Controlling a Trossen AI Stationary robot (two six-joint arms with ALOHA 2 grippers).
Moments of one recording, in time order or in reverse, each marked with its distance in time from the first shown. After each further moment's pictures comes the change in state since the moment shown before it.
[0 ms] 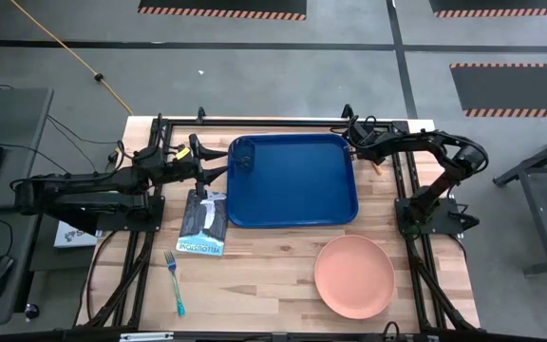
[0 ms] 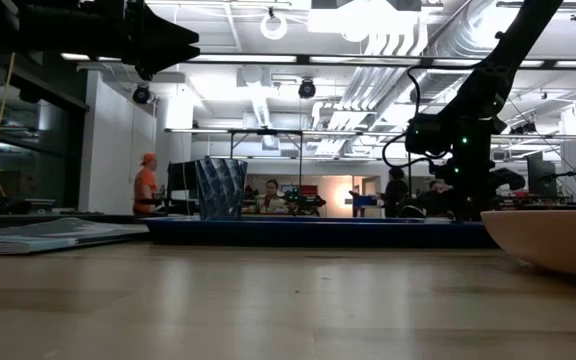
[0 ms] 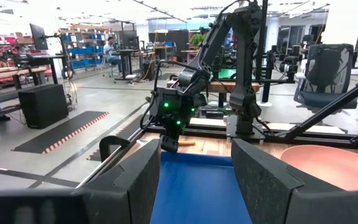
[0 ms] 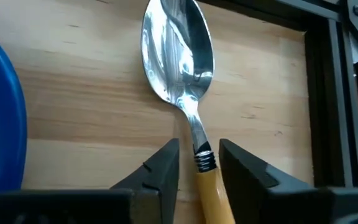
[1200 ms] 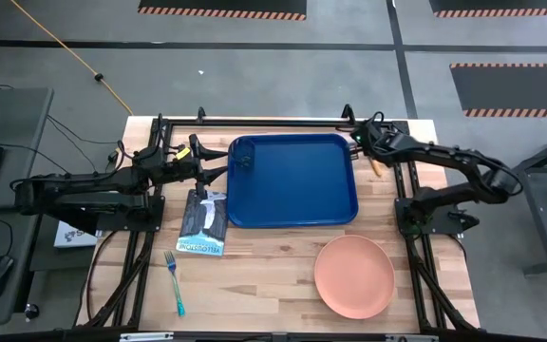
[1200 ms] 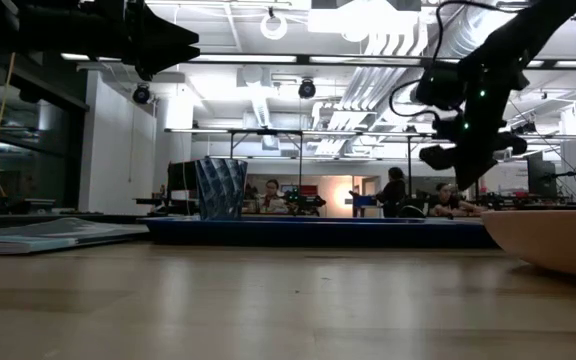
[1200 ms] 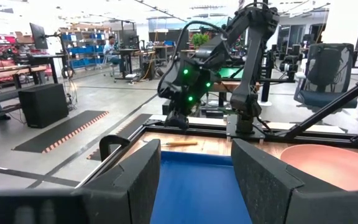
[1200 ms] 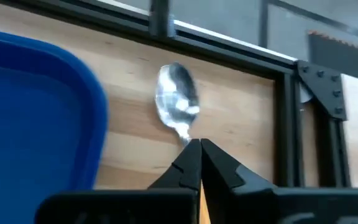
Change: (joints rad) left arm 0.000 0.000 0.000 -0.003 0.000 0.000; right arm 0.097 -0.337 -0.003 -0.147 0.004 -0.055
